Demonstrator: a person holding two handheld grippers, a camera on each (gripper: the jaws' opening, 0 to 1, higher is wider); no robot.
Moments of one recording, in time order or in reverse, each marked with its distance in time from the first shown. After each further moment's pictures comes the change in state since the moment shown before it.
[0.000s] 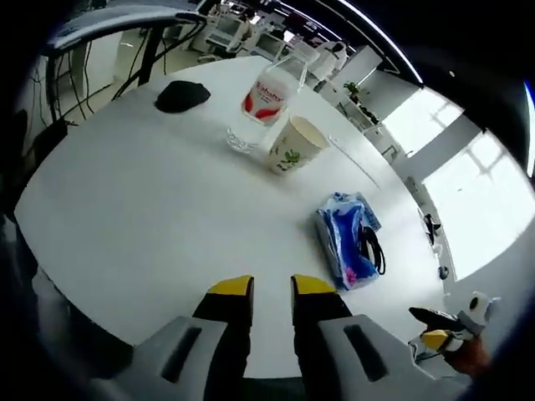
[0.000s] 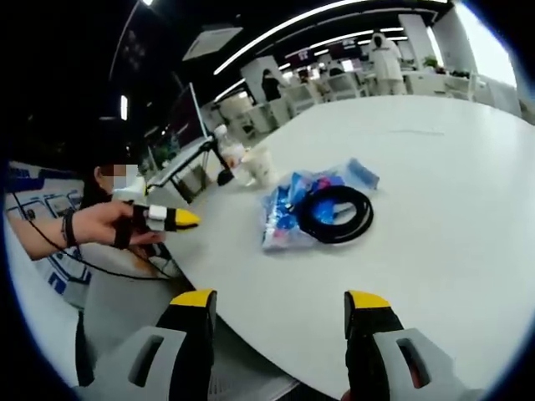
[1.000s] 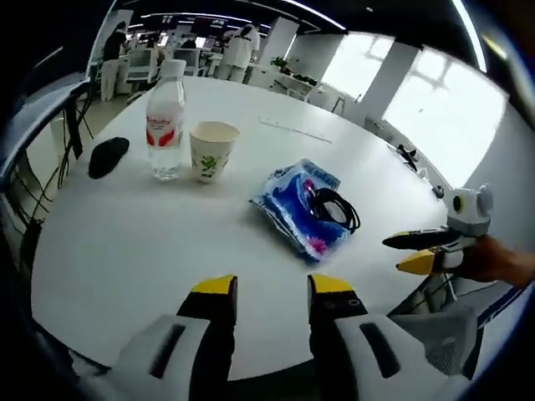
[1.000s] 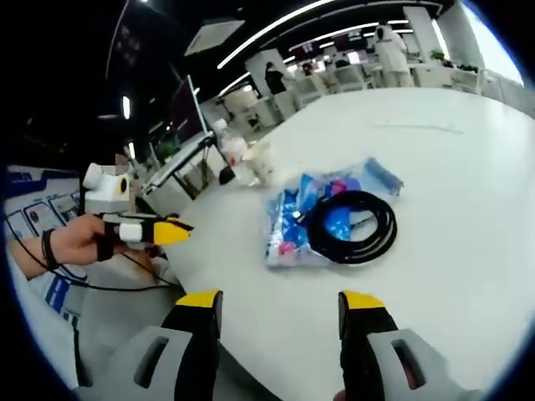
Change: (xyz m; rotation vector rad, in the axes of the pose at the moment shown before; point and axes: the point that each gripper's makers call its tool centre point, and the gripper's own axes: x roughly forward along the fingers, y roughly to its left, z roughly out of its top) left arm -0.002 -0.060 -0.007 0.441 0.041 -0.121; right arm 0.041 -0.005 0.023 -0.006 0.039 0.028
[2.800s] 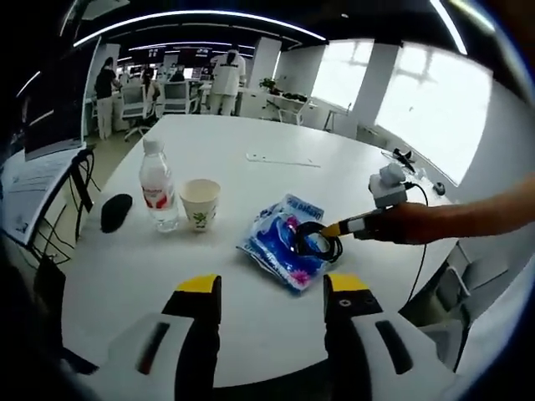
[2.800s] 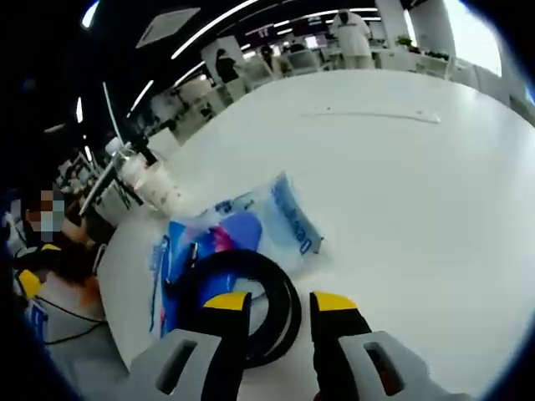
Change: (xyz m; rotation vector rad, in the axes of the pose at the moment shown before) left arm -0.040 -0.032 0.050 0.116 -0.114 0.052; right arm 0.073 -0.126 0.060 0.088 0.078 -0.230
